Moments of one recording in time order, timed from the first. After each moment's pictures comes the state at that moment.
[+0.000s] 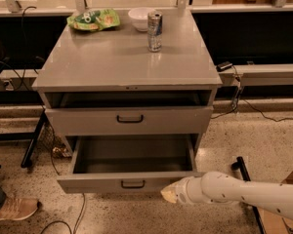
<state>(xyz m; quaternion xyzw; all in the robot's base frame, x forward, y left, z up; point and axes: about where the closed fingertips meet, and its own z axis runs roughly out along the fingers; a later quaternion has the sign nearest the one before) 0.484 -0.085 0.407 -0.33 0.88 0.23 0.26</state>
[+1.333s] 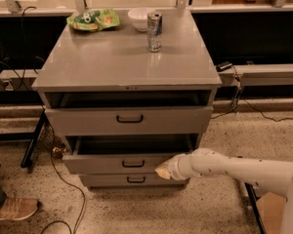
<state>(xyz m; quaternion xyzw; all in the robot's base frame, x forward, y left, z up) 0.574 -0.065 0.422 -0.39 0.85 0.20 0.30</state>
